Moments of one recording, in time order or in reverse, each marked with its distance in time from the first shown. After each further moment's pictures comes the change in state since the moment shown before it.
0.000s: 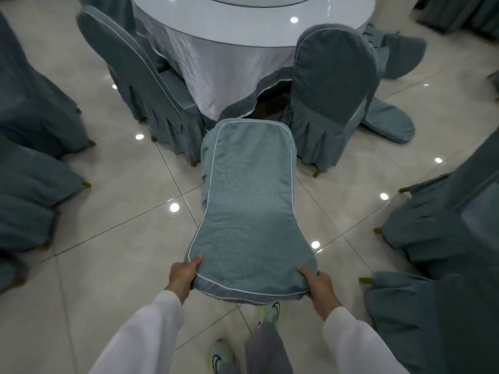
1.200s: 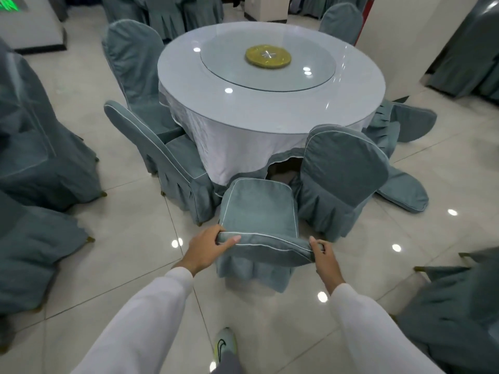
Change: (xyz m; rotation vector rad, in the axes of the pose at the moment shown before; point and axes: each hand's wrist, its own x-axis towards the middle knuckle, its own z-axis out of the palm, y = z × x) left_hand -0.003 0.383 0.068 0.744 -0.126 0.921; right_hand 0.081 -0.377 0.108 -0.319 0.001 -0.462
